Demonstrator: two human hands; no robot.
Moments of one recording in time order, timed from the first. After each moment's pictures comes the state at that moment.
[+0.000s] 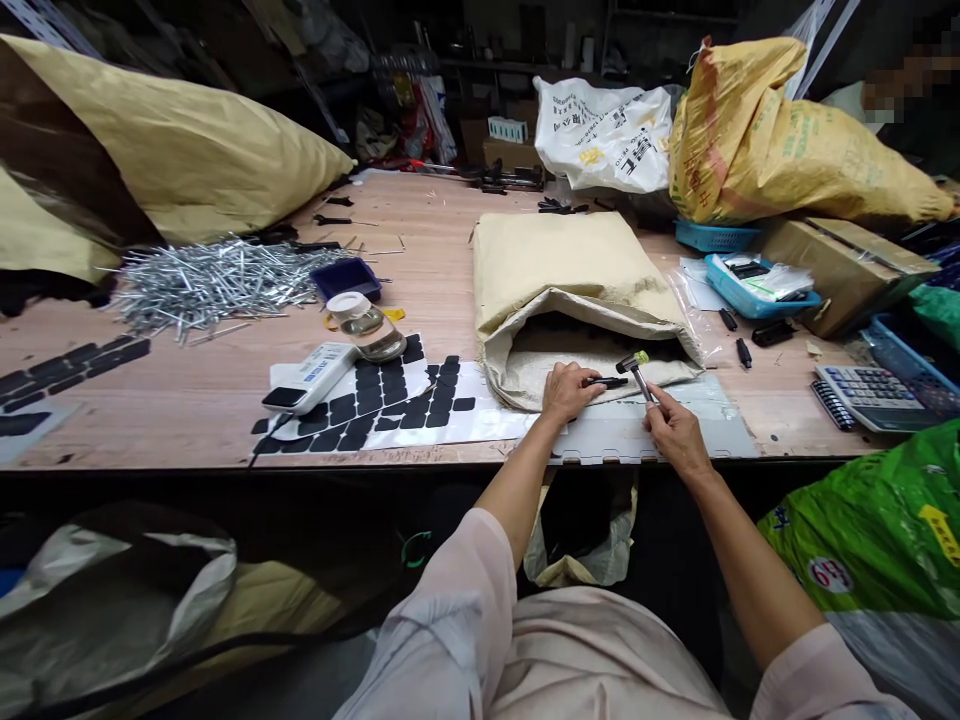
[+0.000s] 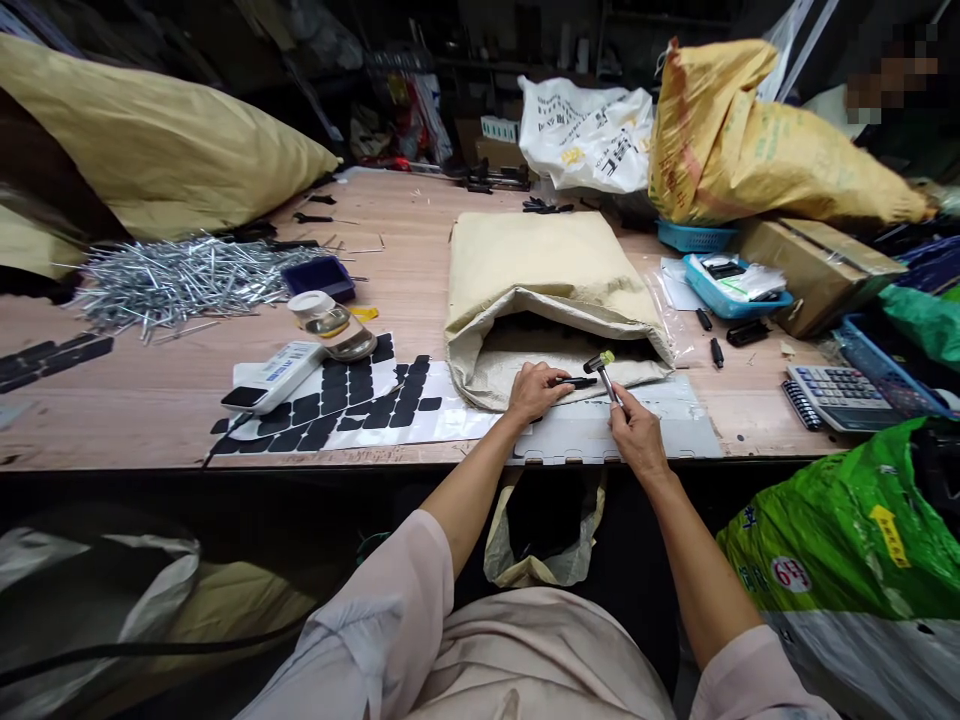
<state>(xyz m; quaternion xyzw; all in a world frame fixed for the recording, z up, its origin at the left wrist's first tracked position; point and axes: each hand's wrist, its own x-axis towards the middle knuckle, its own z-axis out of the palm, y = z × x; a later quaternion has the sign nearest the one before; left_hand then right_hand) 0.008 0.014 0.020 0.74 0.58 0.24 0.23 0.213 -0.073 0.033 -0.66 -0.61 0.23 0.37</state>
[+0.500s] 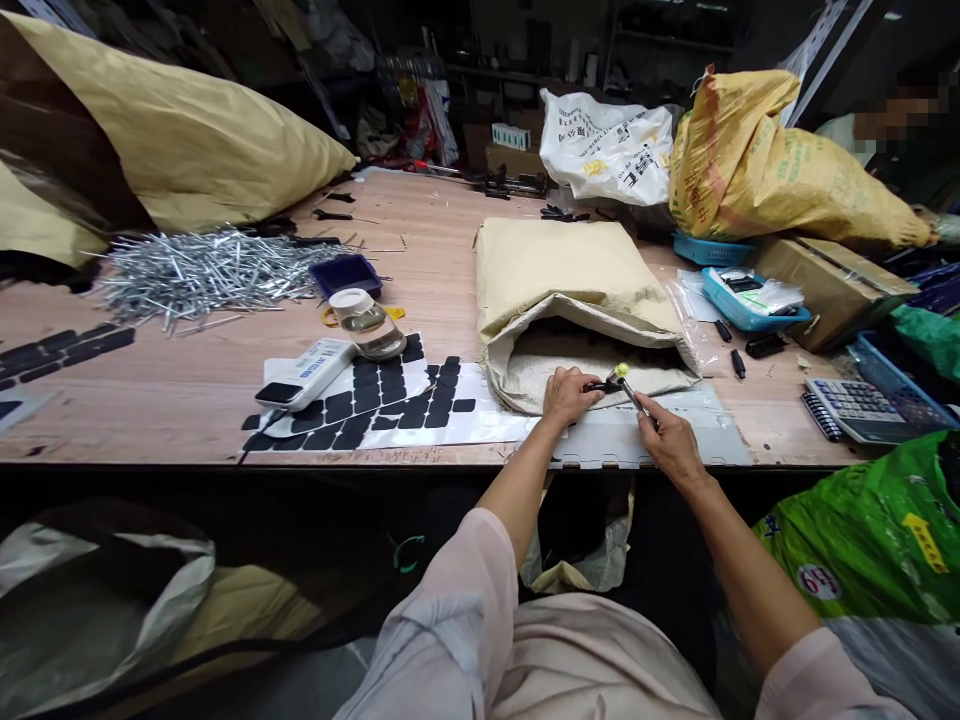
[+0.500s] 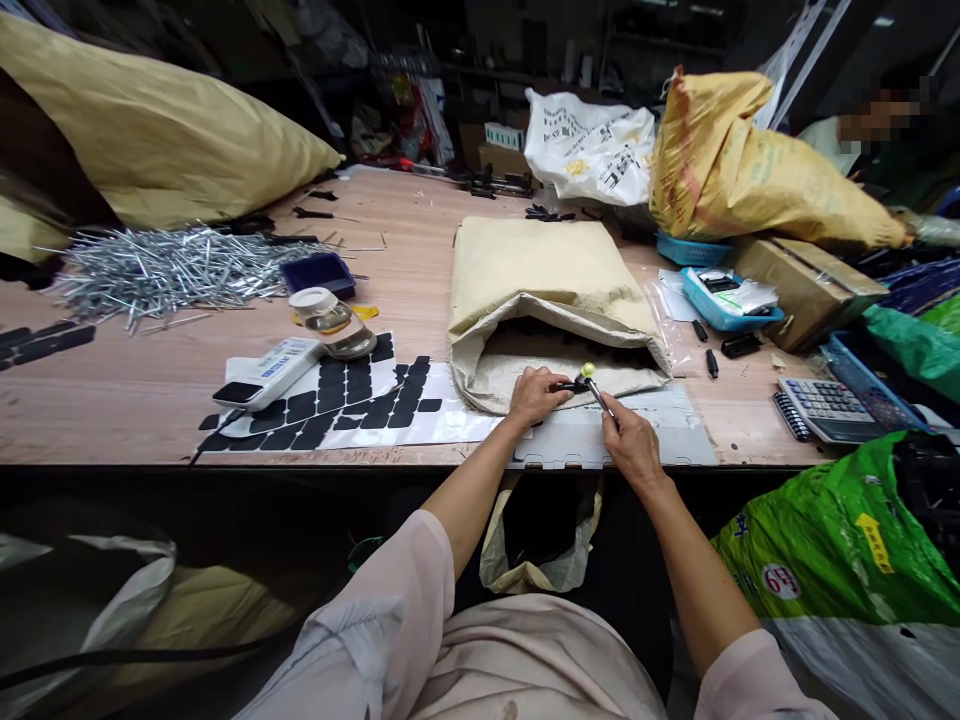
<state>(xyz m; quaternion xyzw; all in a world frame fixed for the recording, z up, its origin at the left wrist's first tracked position) 0.009 0.010 0.028 0.74 0.59 0.23 0.24 0.208 -0.074 0.043 -0.65 -0.67 0.15 0.32</state>
